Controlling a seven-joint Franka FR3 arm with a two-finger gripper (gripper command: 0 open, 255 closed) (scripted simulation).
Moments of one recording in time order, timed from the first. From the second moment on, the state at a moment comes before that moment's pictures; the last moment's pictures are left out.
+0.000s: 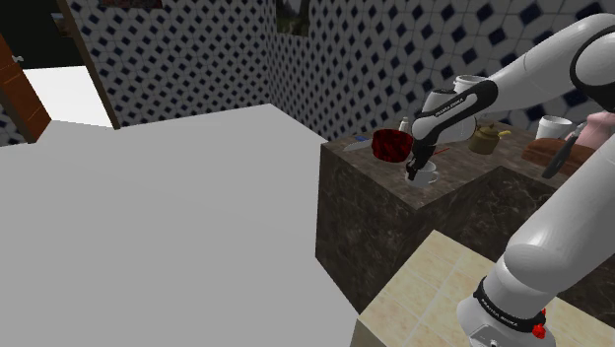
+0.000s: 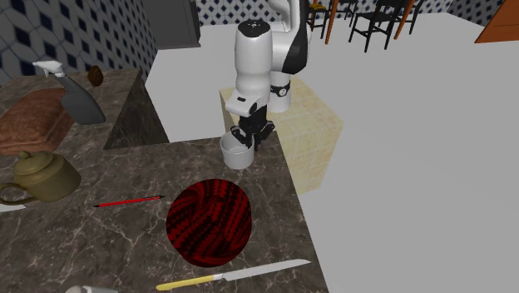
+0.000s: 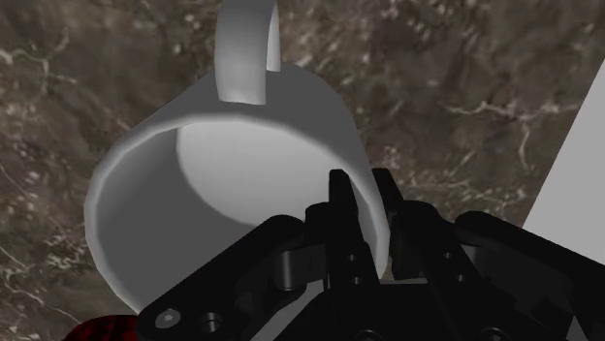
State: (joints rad) arm -0.15 -0.12 -0.46 -2.50 -0.10 2.49 -0.45
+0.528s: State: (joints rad) arm -0.15 -0.13 -0.45 -2.50 -0.11 2.47 -0.45
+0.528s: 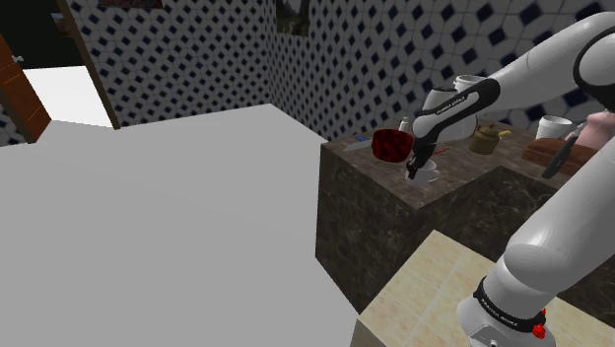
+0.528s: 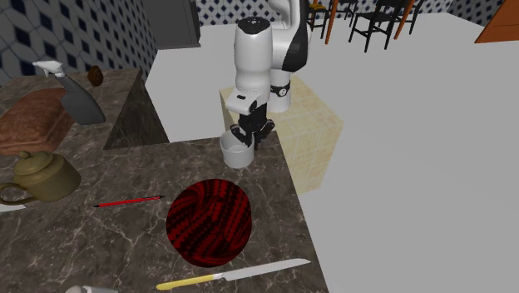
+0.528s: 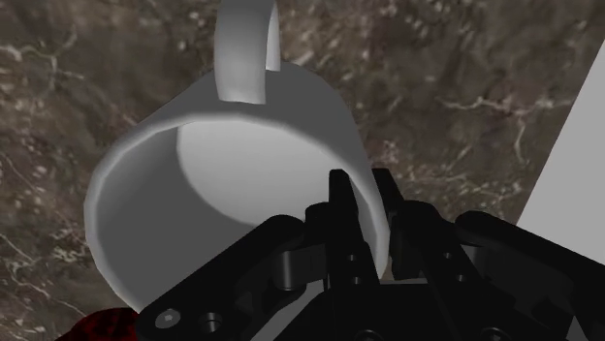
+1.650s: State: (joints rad) arm -0.16 -0.28 -0.42 -2.39 -0.16 2.22 -0.41
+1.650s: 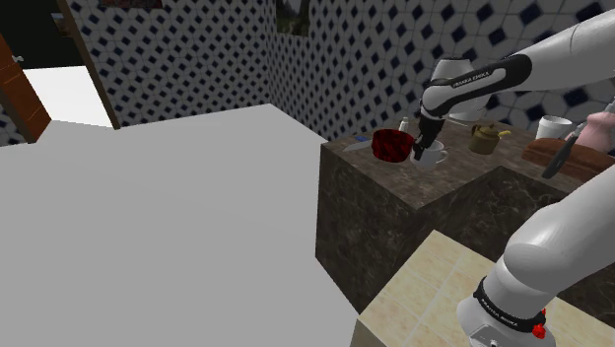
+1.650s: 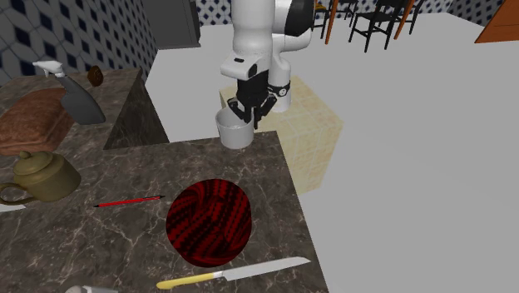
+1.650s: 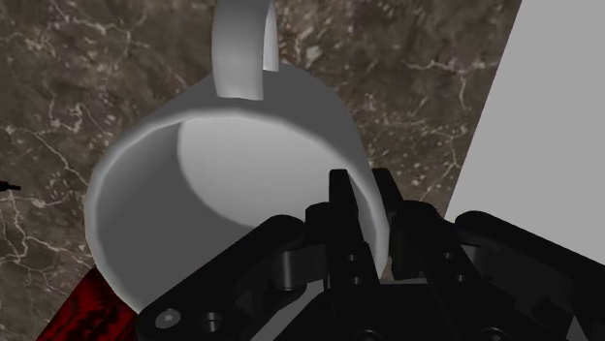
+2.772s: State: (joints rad) arm -0.14 -0.25 -0.41 -2.16 -0.13 2.01 -0.43
